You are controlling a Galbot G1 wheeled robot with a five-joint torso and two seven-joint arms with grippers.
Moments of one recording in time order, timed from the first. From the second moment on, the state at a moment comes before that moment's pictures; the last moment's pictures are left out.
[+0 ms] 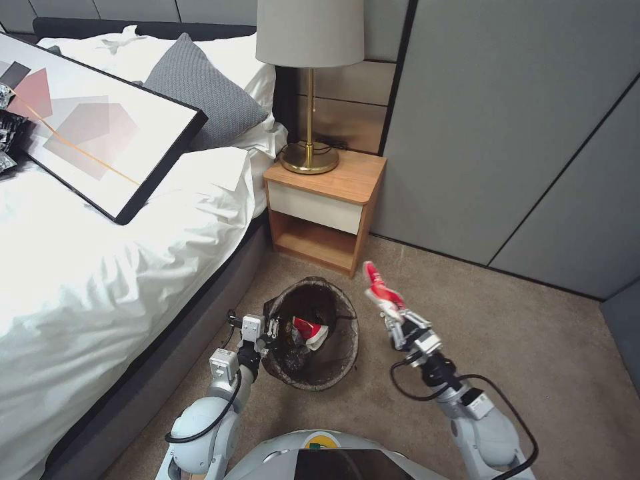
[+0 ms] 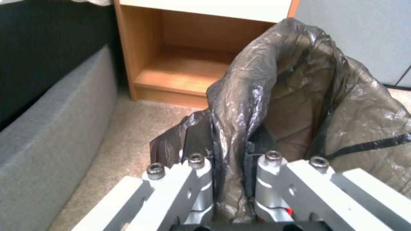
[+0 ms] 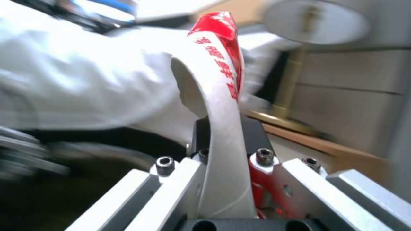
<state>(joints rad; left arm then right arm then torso) 1.66 -1.47 -0.41 -2.16 -0.09 0.27 0.13 -1.62 1.39 0.60 1.96 0.20 0.63 -0.69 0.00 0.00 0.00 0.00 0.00</state>
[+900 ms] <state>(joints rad) 1.66 -1.47 -0.40 -2.17 -0.09 0.27 0.13 -1.60 1.39 0.43 1.86 0.07 0.61 -0.65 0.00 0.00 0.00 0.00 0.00</state>
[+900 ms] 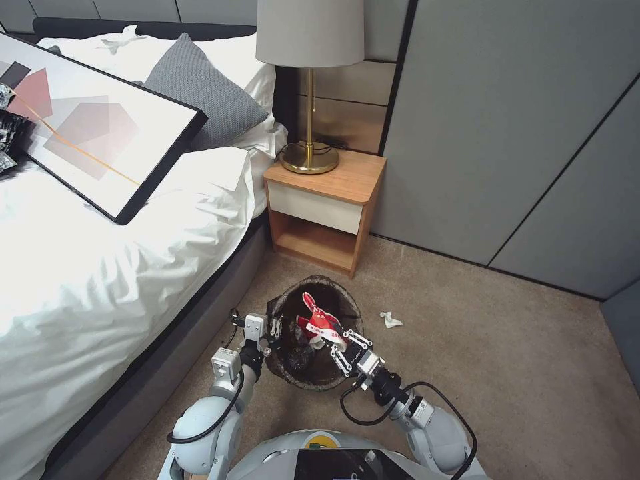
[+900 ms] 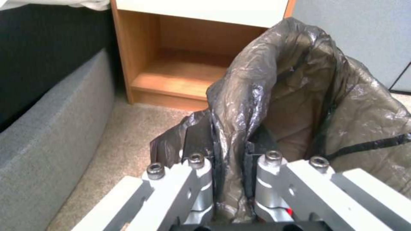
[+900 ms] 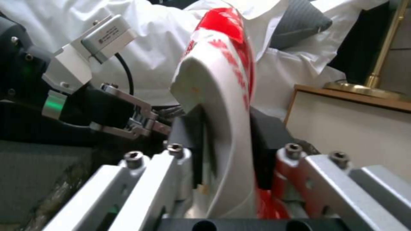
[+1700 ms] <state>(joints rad) 1.66 -1.48 -0.40 -2.16 -0.09 0.27 0.13 -1.60 1.40 0.44 1.88 0.06 0.62 -0.63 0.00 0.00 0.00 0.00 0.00</state>
